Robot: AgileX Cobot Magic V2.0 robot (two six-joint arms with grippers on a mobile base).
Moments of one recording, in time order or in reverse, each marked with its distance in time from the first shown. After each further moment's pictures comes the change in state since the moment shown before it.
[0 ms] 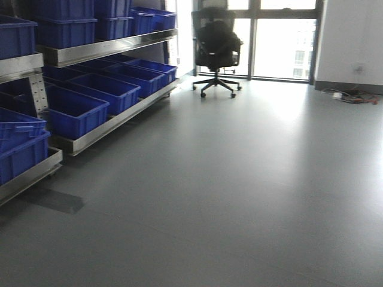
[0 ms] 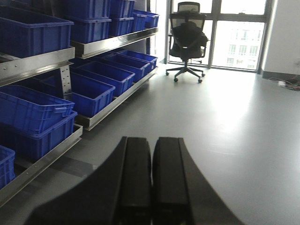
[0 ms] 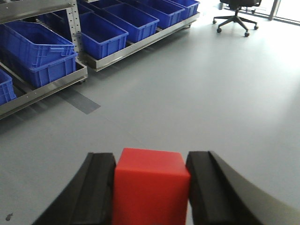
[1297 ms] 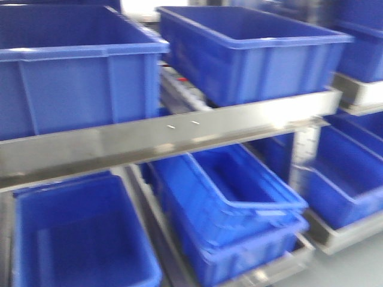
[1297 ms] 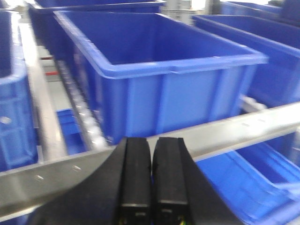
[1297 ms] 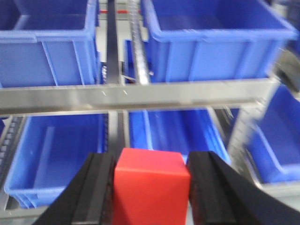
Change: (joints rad) left arm 0.000 0.000 0.000 0.000 0.000 0.000; right arm 0.000 0.000 0.000 0.000 0.000 0.000
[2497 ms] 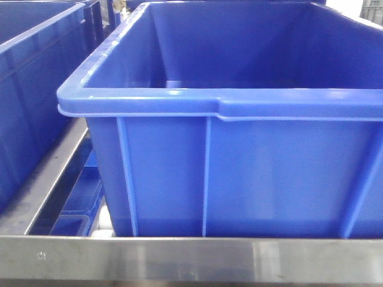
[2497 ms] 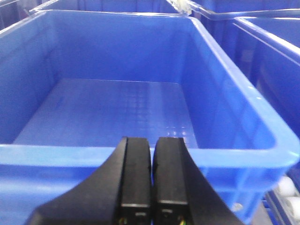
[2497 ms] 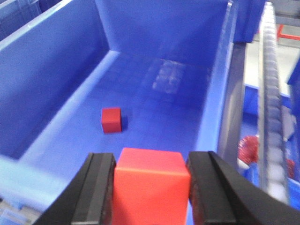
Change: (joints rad) left arm 0.000 0.000 0.000 0.000 0.000 0.000; right arm 0.000 0.000 0.000 0.000 0.000 0.000
